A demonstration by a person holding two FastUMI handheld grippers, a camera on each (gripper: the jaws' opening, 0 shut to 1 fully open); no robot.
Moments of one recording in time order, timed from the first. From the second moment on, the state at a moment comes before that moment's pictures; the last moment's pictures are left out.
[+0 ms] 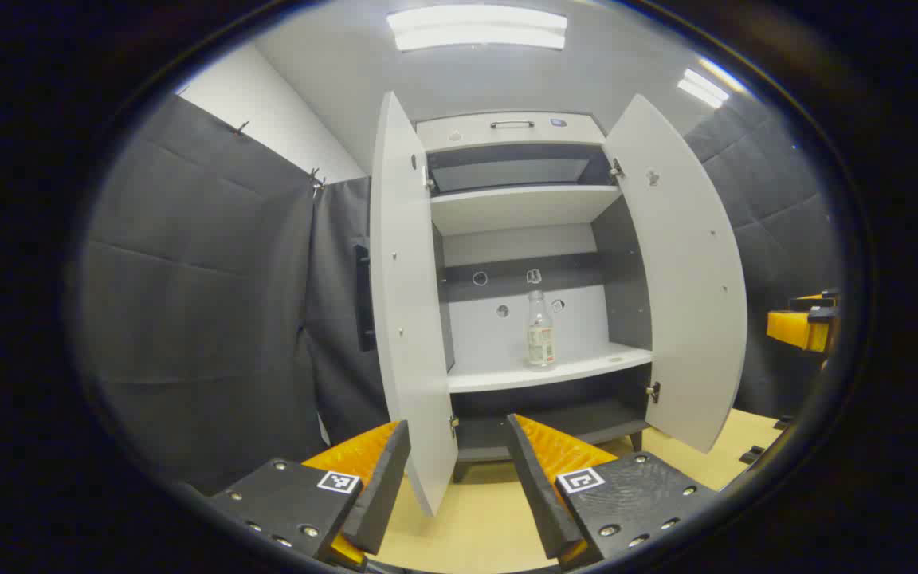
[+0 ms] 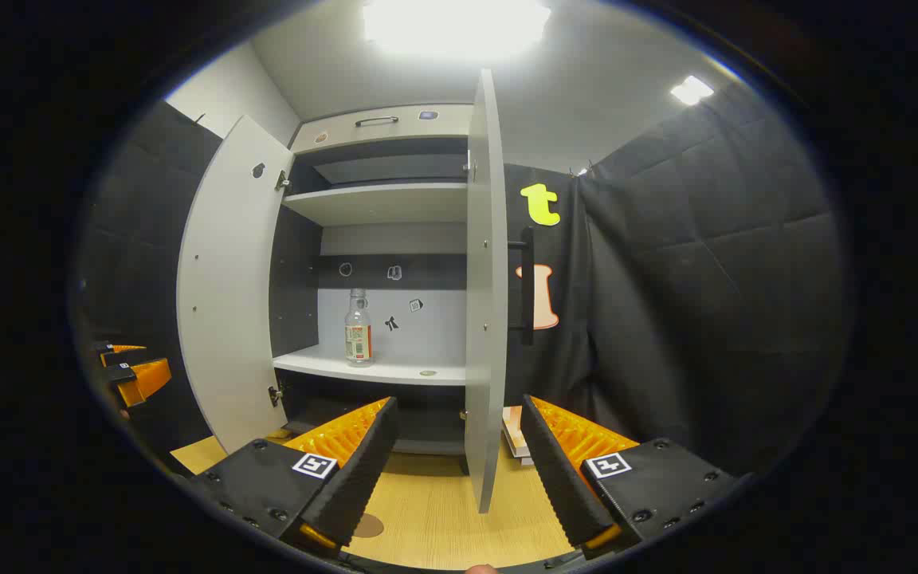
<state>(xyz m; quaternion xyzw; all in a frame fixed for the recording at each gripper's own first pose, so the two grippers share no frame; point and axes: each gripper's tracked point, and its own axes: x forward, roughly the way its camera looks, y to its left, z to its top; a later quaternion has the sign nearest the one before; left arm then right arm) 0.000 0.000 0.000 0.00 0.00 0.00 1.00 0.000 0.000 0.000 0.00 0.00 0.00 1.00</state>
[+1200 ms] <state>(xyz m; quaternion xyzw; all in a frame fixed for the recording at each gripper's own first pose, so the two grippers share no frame) 0.000 0.028 0.014 0.01 0.00 0.02 1.00 0.002 -0.002 0.009 0.00 0.01 -0.02 1.00</state>
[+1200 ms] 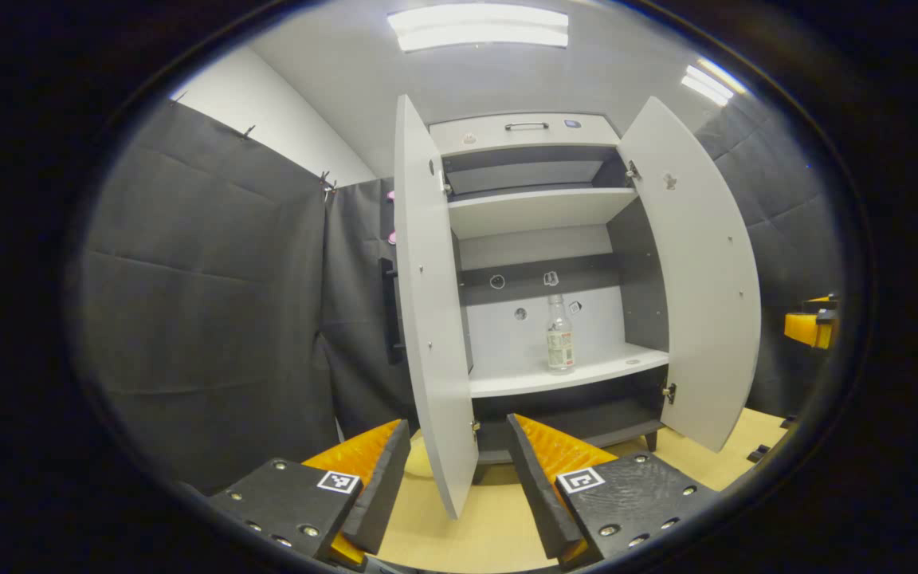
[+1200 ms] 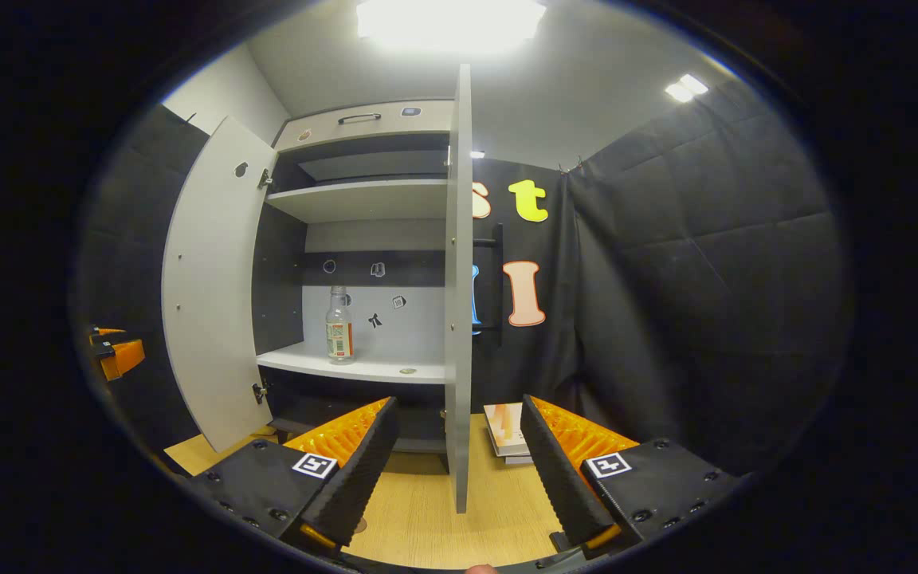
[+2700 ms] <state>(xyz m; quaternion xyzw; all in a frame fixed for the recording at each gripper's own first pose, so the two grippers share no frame) 0.227 -0.107 0.068 -0.05 -0.02 -0.07 1.00 0.038 -0.114 -0.011 -0.01 0.03 -0.14 0.99</state>
